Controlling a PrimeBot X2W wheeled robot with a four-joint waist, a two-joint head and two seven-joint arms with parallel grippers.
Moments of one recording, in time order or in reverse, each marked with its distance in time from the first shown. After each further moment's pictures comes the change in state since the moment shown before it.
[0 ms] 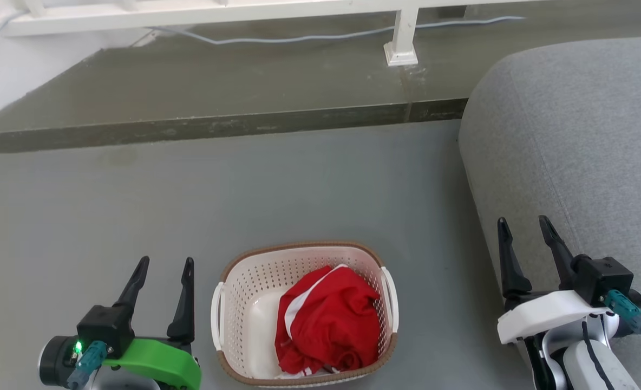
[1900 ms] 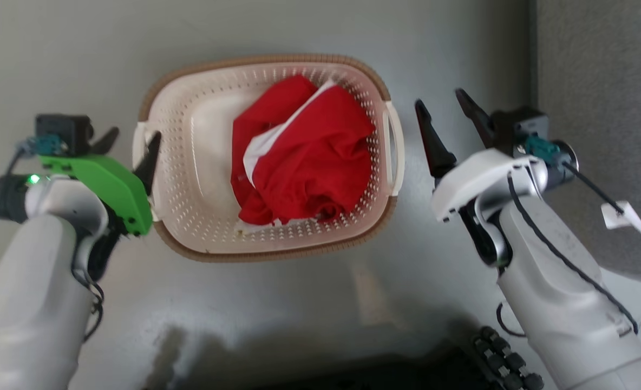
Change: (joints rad) left arm -0.611 0.059 -0.027 0.395 -0.143 -0.202 0.387; right arm -0.551 0.040 0.189 0.331 0.020 0.055 0.102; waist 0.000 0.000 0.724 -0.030
